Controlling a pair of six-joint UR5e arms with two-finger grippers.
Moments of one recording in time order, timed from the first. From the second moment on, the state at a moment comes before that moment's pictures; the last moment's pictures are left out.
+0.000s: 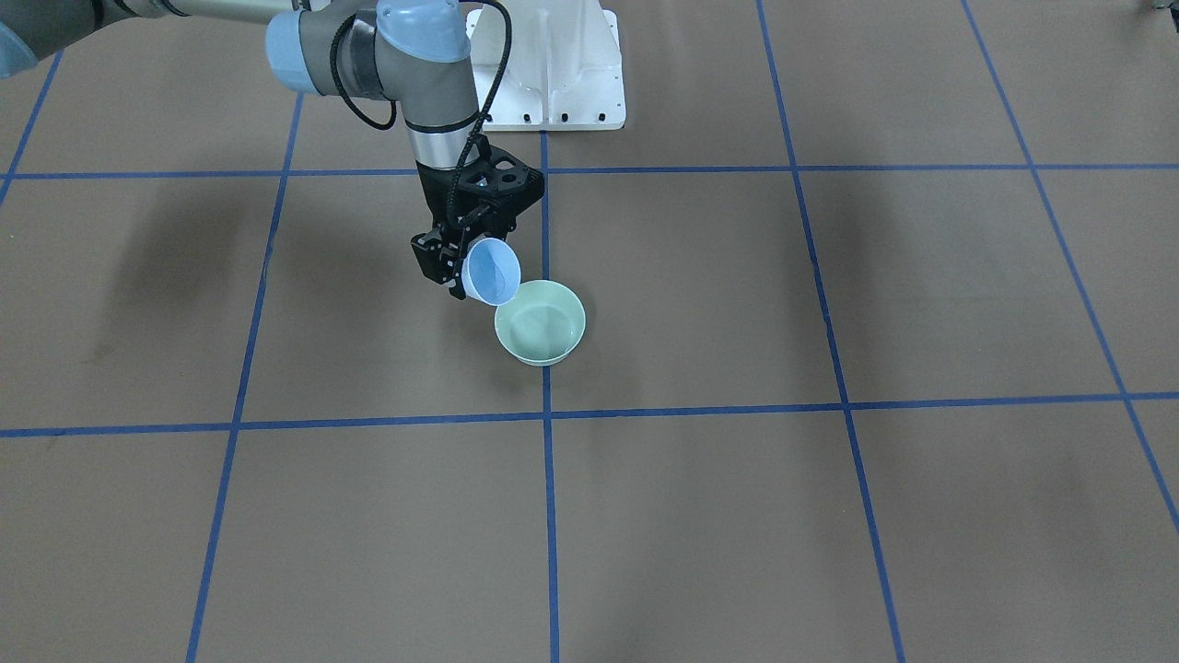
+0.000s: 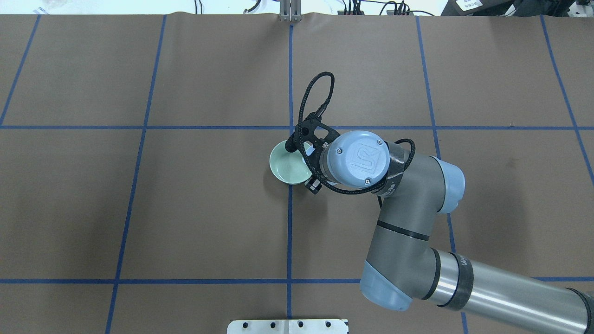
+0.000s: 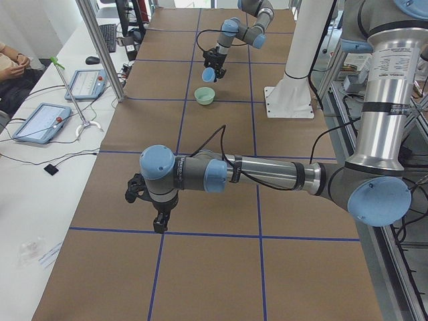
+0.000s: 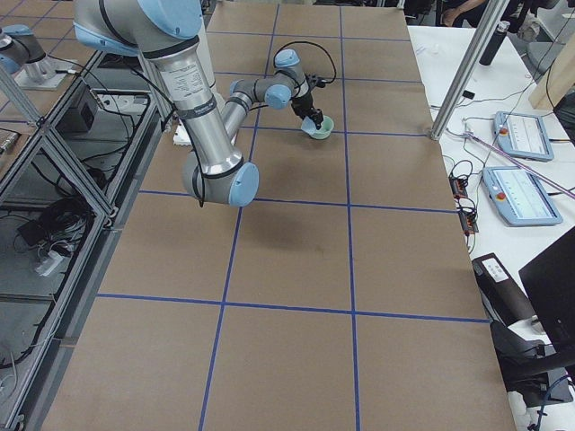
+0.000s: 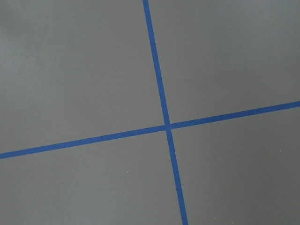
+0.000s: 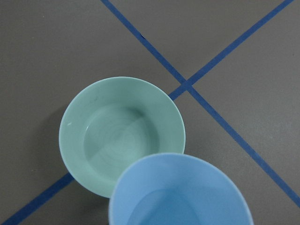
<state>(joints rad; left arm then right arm) -1.62 -1.65 -1.59 -1.54 -2.36 0.16 0.45 -0.95 1.78 -1.53 1.57 0.39</state>
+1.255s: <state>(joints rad) -1.62 -1.65 -1.59 -1.54 -2.36 0.16 0.48 -0.75 1.61 -1.73 1.74 0.36</state>
